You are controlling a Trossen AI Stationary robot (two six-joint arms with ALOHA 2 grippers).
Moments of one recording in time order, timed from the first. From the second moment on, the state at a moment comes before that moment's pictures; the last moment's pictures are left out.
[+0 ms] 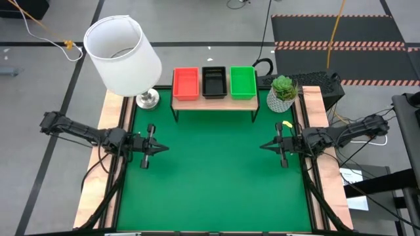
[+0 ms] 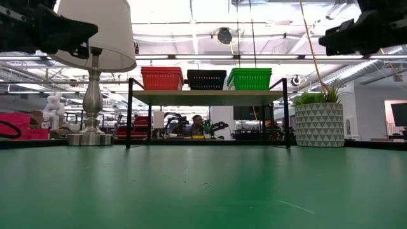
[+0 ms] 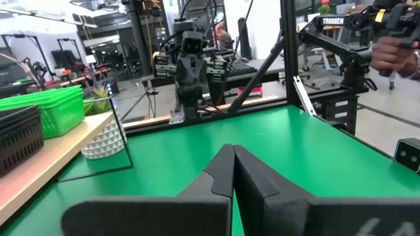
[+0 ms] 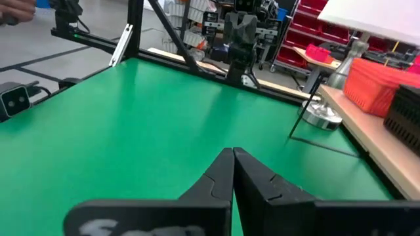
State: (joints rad) left arm -0.25 0.44 0.07 0.42 -0.10 0.17; right arm 0.24 0.37 0.19 0.01 0.15 -0.22
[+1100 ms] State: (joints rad) left arm -0.25 0.35 0.01 0.45 -0.09 0.17; right arm 0.24 0.00 0.02 -0.01 0.15 -0.19
